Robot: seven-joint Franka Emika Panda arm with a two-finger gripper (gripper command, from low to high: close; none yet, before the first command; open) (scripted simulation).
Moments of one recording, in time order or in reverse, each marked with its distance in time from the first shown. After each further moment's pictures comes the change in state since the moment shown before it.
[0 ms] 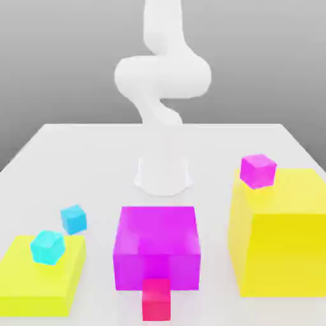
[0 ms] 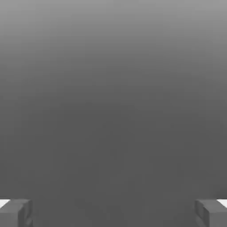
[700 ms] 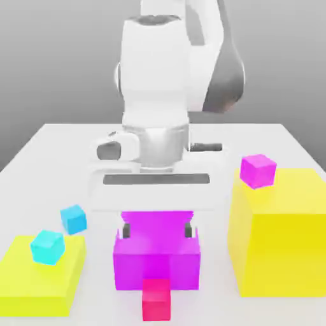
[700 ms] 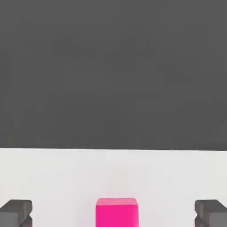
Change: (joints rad) arm 0.010 0.768 -0.029 -0.188 0.018 0.342 -0.060
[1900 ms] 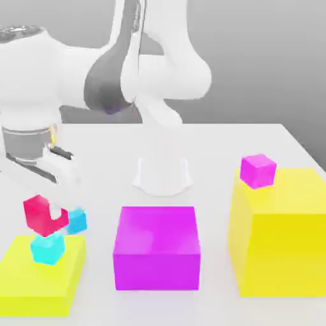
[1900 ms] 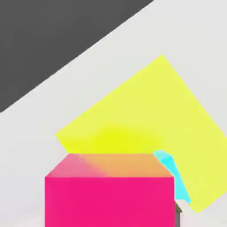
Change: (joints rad) arm -0.339 -0.168 -0.181 -0.046 -0.068 -0.218 0.370
